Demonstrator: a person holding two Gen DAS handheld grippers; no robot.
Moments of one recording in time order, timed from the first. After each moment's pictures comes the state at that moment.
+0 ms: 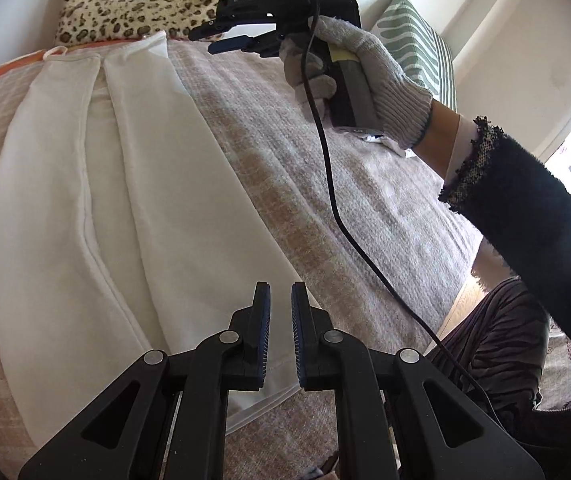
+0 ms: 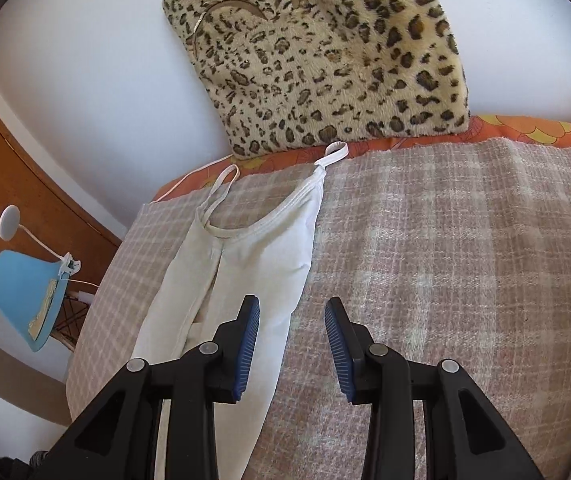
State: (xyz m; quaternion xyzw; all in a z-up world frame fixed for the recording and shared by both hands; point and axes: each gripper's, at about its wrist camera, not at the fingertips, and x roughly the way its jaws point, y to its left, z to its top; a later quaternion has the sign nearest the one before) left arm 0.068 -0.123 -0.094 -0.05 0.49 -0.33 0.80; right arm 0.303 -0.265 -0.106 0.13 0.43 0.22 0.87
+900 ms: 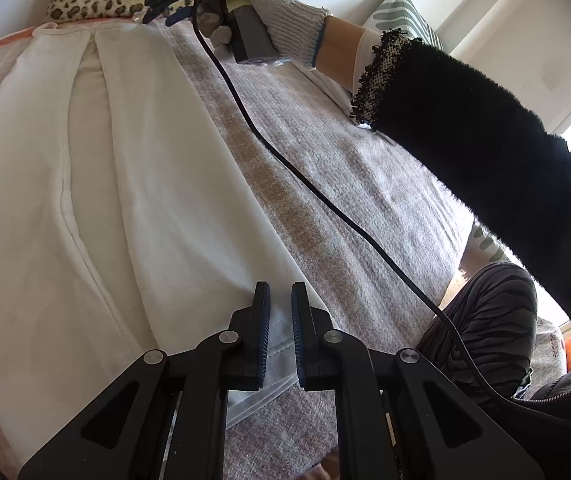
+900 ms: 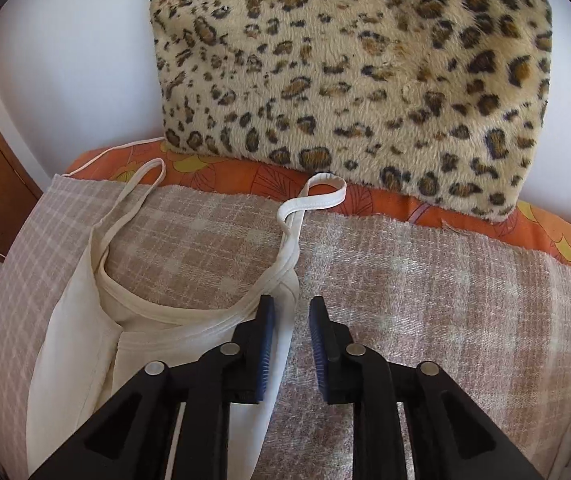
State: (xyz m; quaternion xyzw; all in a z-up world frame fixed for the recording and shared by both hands) left arm 0.068 -0.119 -0.100 -0.07 0.51 -0.36 0.78; right arm 0.398 -0.199 -0.124 -0.02 0.45 0.12 0.88
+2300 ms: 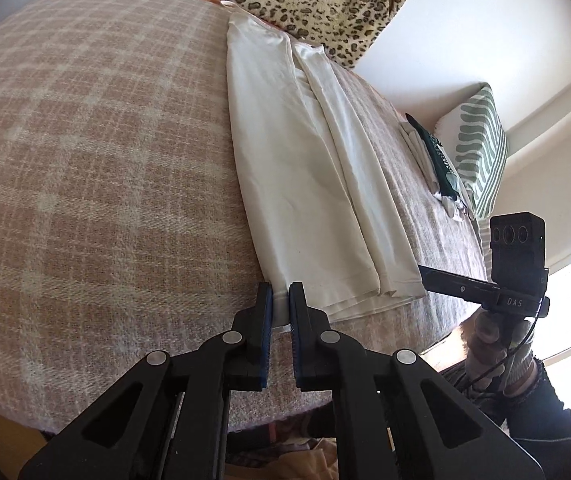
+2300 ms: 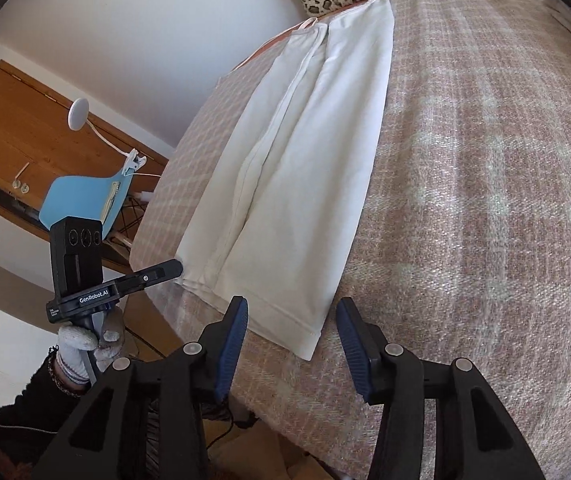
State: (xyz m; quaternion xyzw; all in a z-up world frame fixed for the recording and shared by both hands) left arm 0.029 0.030 -0.107 -0.21 0.51 -0.21 0.81; right arm 0.038 -0.226 -0.169 0.16 0.51 0.30 0.79
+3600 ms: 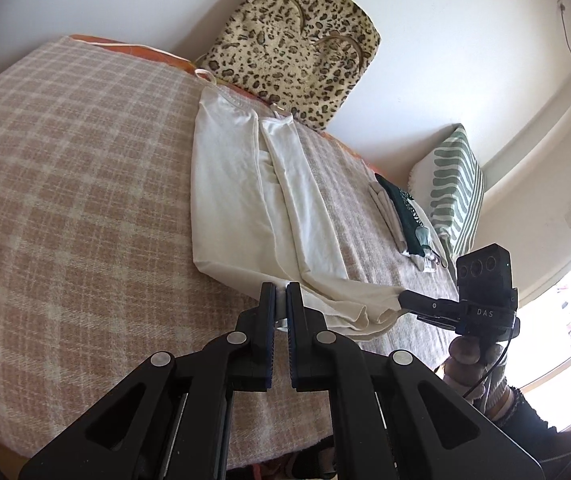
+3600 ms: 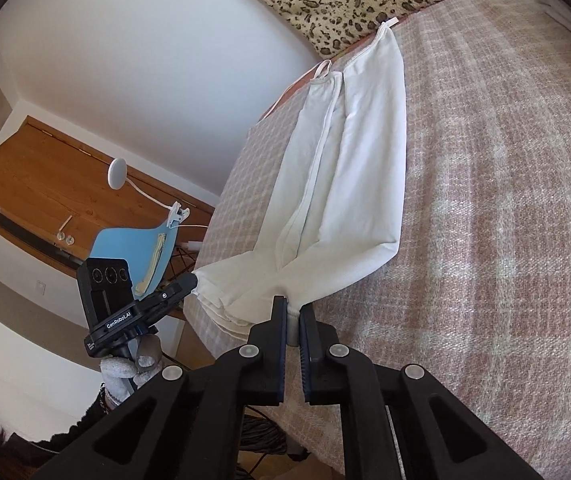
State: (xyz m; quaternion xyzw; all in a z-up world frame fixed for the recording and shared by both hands) left arm 0.055 0.037 -0.051 -0.23 0.43 -0.23 0.84; right arm 0.058 -0.258 -0.142 0.27 0.45 0.34 0.78
